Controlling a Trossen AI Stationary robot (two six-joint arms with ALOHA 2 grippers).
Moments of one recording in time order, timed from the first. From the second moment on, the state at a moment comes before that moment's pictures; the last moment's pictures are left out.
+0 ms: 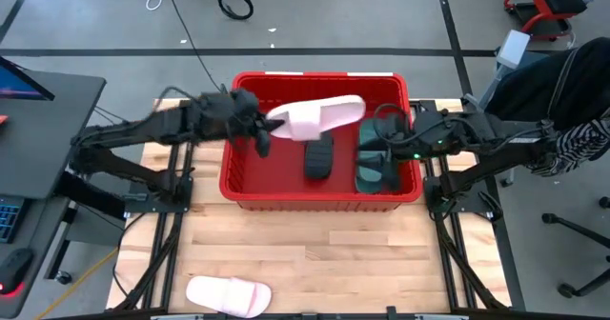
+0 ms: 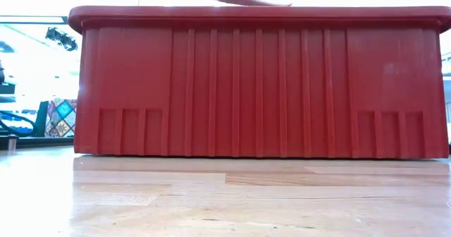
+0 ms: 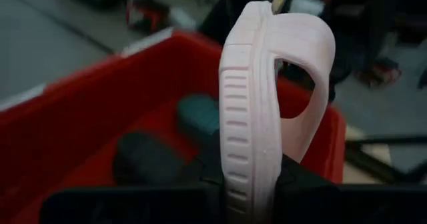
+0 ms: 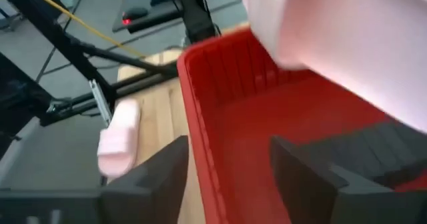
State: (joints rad) left arm 0.11 1.23 1.35 -0.44 -0.28 -0.39; right arm 0.13 1.16 1.47 -0.78 0.16 0.42
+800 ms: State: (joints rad) left arm 0.75 1.62 2.03 -1.56 0.29 0.31; right arm 0.04 1.10 1.47 -0.87 0.35 0.46
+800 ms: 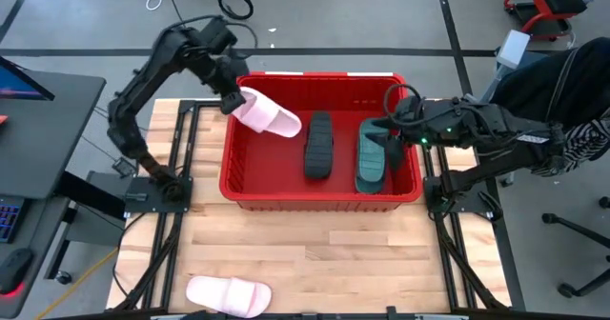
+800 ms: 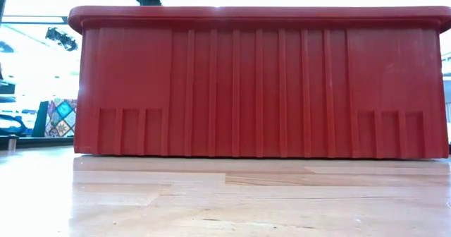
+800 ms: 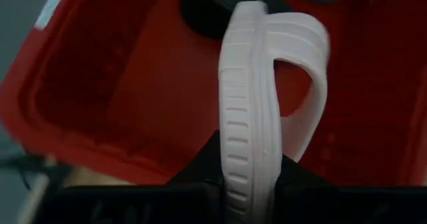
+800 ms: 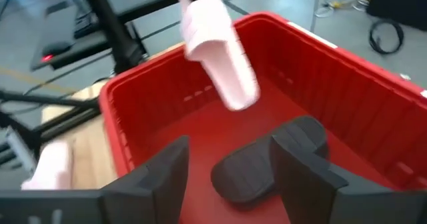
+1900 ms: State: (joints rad) left arm 0.56 1.95 1.87 -1.55 0.25 0.78; right arm -0.09 1.26 1.47 -0.84 0.34 0.61
